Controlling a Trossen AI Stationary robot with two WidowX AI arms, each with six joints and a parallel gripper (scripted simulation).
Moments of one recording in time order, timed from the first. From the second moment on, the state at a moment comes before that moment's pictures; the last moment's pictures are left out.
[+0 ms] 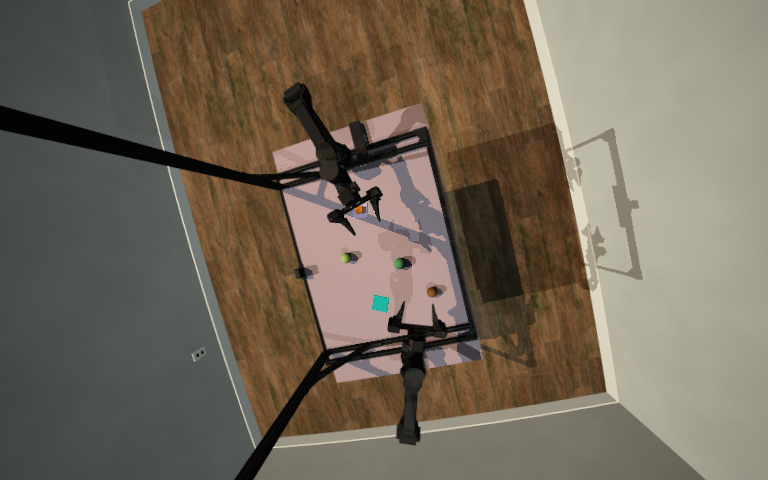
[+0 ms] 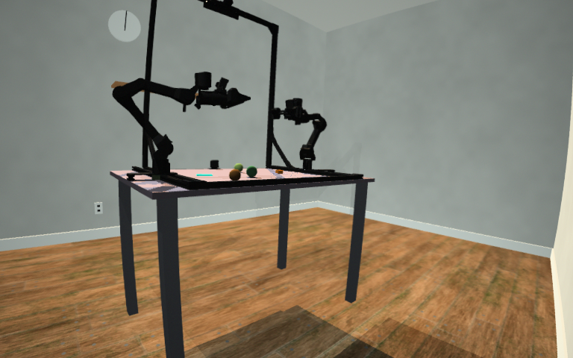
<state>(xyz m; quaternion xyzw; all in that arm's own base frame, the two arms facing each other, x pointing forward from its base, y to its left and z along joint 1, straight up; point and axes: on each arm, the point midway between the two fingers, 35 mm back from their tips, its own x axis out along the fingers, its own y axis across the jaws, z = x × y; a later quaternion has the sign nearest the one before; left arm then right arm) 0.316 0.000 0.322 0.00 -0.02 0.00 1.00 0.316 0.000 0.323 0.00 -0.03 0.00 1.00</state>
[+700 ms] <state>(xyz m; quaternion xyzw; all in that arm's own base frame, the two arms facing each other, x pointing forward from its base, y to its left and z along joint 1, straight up) 0.318 -0.040 0.148 0.45 0.33 -0.24 0.80 0.316 0.000 0.323 0.00 -0.03 0.00 1.00</state>
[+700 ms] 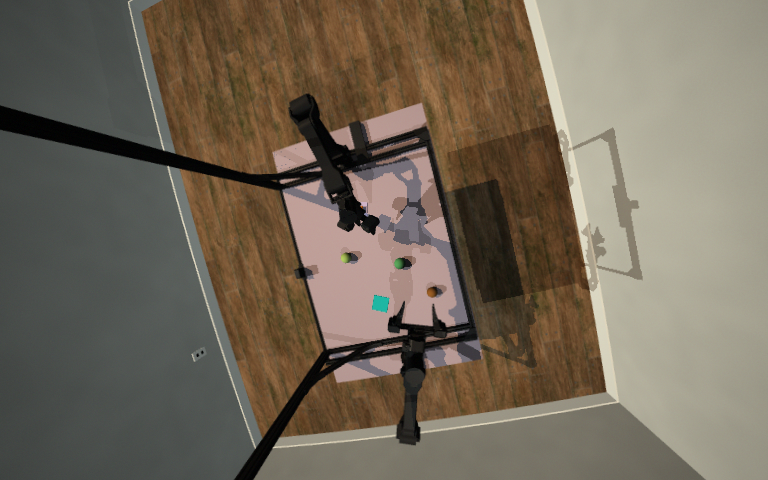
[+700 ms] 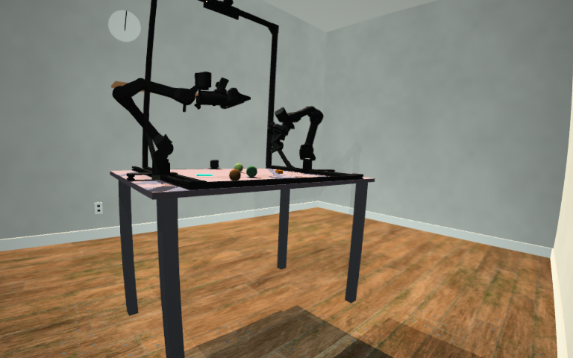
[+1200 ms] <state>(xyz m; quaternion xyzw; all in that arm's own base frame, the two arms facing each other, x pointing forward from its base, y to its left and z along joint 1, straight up) 0.245 -0.053 0.073 0.61 0.38 -0.55 0.43 0.316 0.000 0.323 0.00 -0.03 0.00 1.00</state>
